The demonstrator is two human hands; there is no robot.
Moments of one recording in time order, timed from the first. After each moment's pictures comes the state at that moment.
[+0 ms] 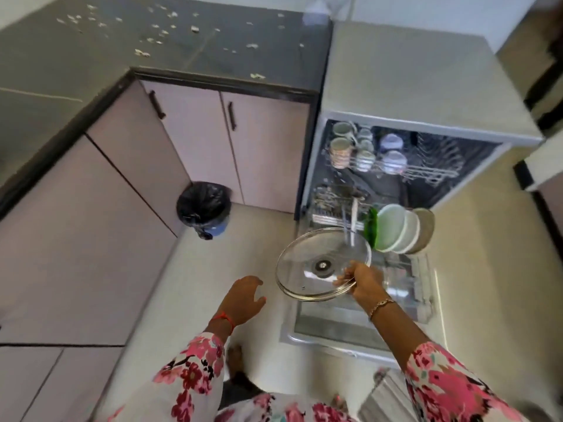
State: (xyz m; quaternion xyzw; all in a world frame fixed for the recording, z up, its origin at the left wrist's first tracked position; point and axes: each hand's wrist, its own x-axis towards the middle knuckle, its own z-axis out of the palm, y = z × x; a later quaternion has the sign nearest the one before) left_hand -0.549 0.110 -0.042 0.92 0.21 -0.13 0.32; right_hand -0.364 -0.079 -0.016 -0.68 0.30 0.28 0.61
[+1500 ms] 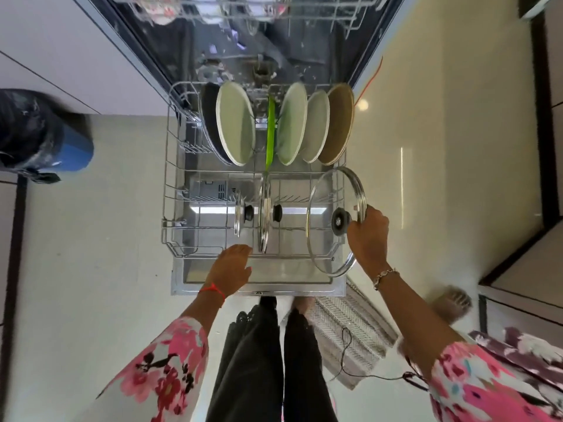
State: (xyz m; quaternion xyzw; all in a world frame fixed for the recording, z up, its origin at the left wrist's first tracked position) left_hand -0.286 -0.160 -0.259 0.90 0.14 -0.34 0.25; right_hand -0.126 -0.364 -0.190 -0.92 0.10 0.20 0.33
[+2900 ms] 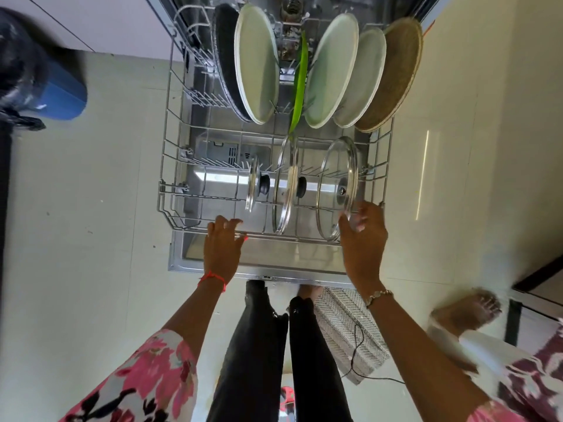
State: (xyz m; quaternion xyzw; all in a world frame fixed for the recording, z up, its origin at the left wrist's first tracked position) left_hand -0.329 -0.143 -0.359 0.89 0.33 -0.11 0.28; right_hand -0.196 -0.335 -0.302 -0.89 0.03 0.12 0.43
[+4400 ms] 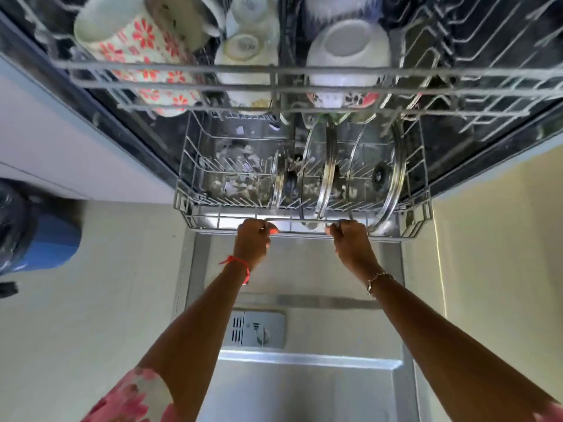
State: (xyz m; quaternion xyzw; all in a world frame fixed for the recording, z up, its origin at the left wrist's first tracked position) left_hand 0.022 0.034 -0.437 0.79 0.35 -0.07 0.49; right_hand 0.104 -0.144 -0.438 -0.89 -0.11 0.22 0.38
